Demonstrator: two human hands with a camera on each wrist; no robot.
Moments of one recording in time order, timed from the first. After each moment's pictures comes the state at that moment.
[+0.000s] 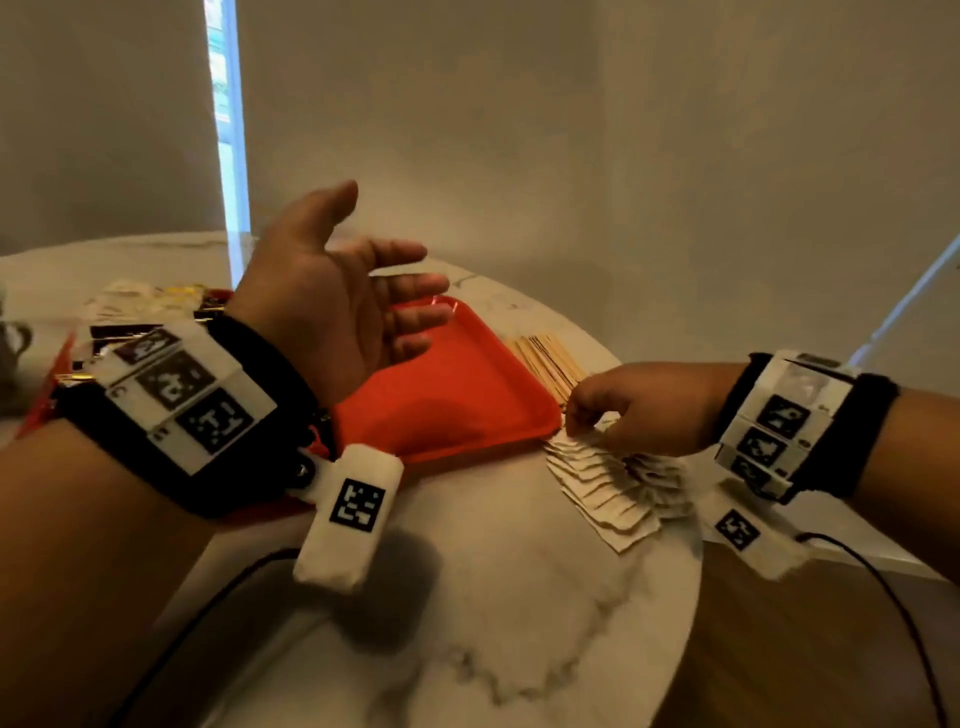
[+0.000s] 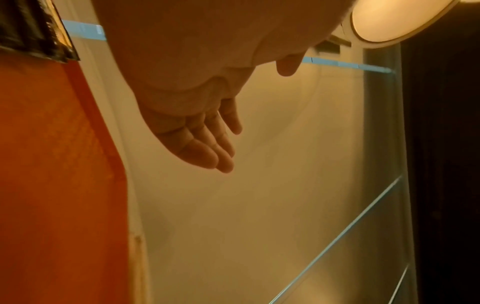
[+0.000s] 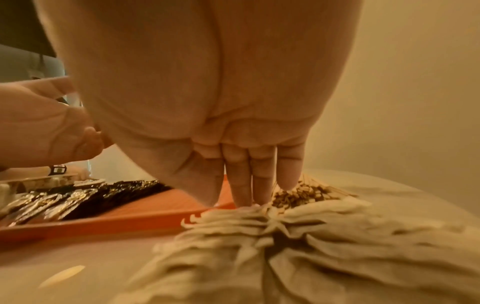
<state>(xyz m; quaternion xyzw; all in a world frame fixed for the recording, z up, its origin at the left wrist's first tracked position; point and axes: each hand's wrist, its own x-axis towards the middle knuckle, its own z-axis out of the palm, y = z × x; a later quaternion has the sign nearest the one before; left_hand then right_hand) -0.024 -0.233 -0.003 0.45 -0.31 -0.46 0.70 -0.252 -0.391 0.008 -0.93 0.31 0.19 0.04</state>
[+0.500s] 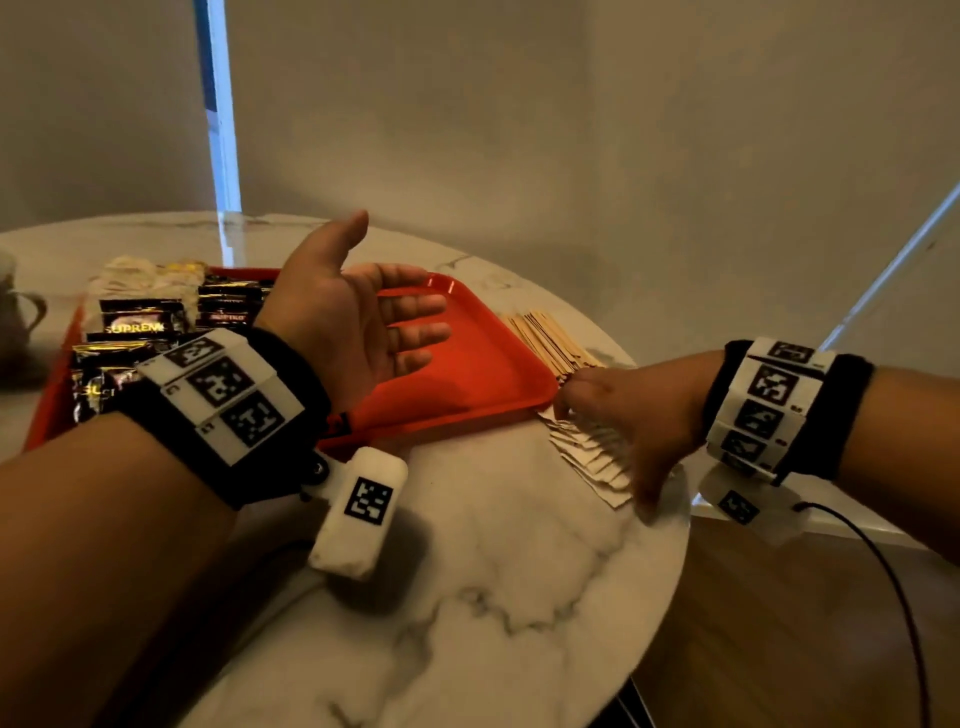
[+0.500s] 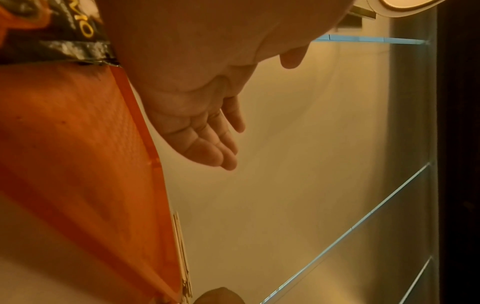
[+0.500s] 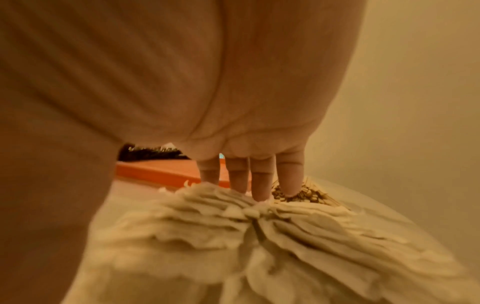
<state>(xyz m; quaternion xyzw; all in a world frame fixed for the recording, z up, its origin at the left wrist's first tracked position) -0.032 -0.224 -0.029 0.46 -0.27 -0.49 0.69 -0.257 -0.373 -0.005 -0.91 0.26 0.32 -0.06</state>
